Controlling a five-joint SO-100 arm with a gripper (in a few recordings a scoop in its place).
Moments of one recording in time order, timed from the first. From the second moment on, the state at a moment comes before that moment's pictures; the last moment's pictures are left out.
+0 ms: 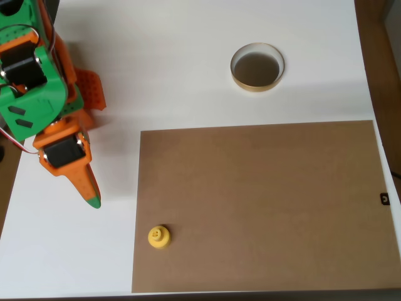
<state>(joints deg) 20.5 186.0 169.7 60.2 -5.1</state>
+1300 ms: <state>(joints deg) 12.4 181.0 160.2 62.8 -13.4</state>
